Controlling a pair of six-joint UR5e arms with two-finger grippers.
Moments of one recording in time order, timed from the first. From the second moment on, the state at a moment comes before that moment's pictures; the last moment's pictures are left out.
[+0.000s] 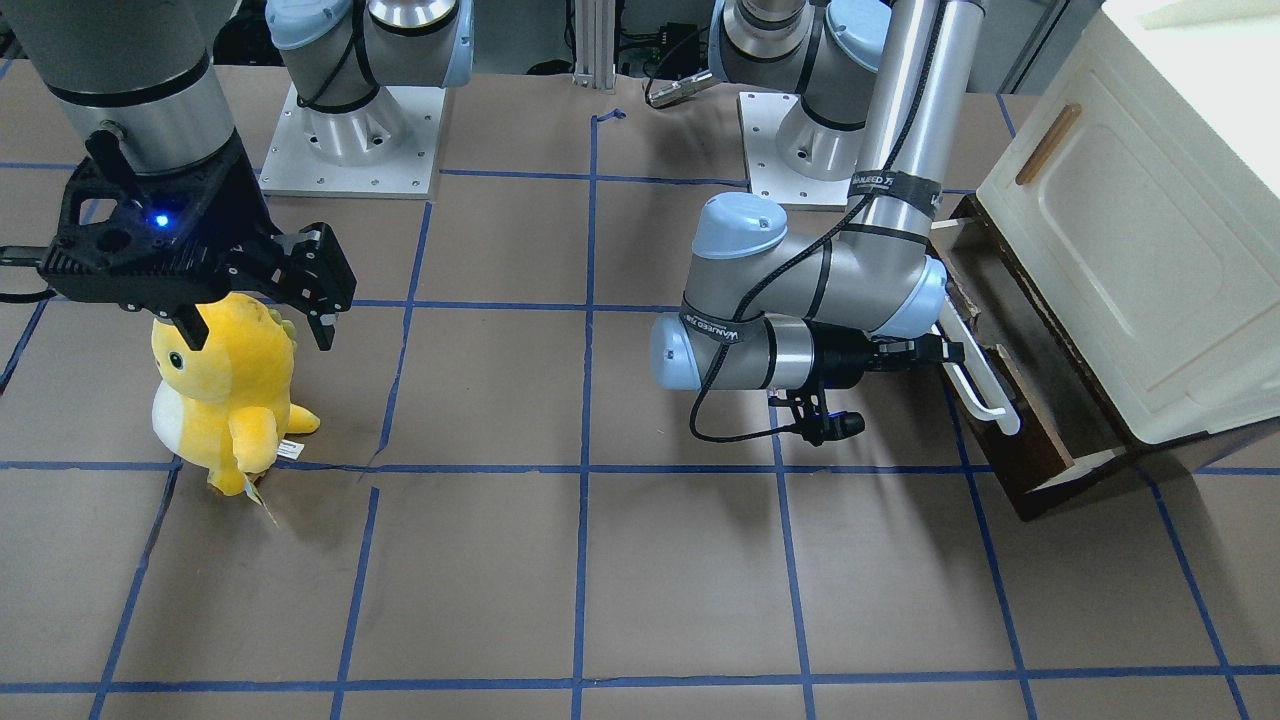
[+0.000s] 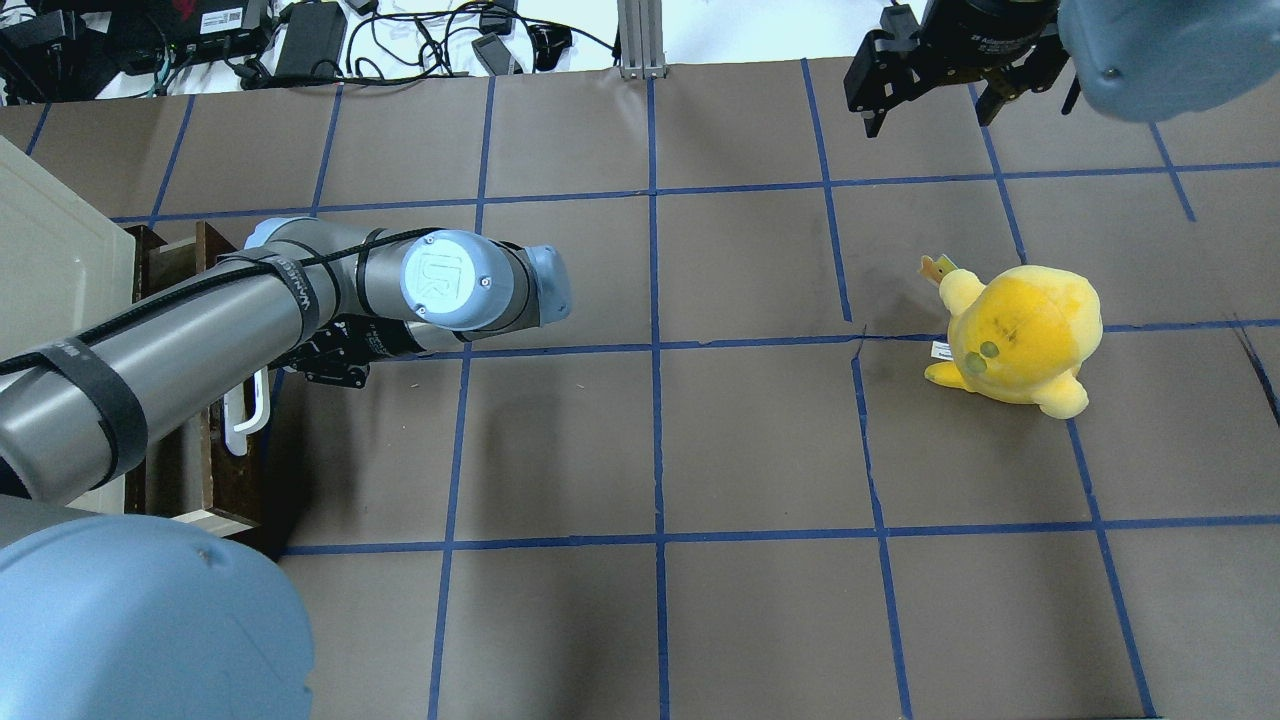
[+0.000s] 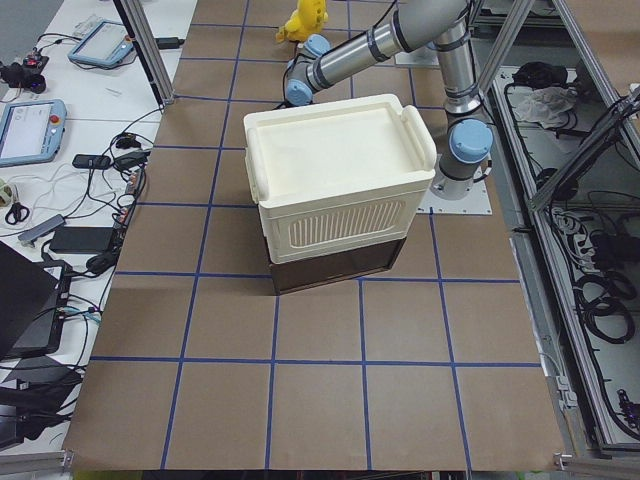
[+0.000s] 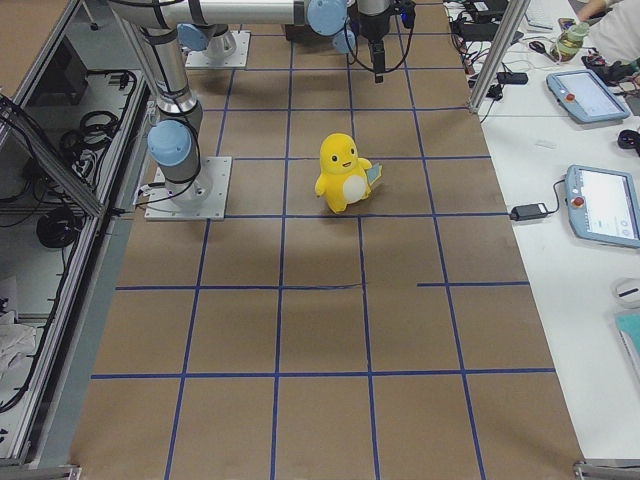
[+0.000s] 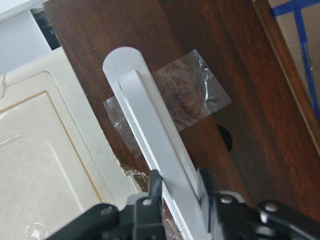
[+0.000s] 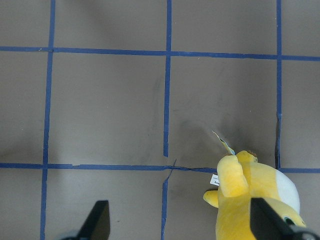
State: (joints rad) left arm -1.80 -2.07 -1.75 -2.01 2.80 -0.74; right arm 1.59 -1.46 1.47 -1.77 -1.60 -0.02
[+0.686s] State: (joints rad) left arm -1.84 -2.07 -1.75 -2.01 2.79 -0.72; right arm 1.59 -1.46 1.47 -1.77 -1.60 -0.02
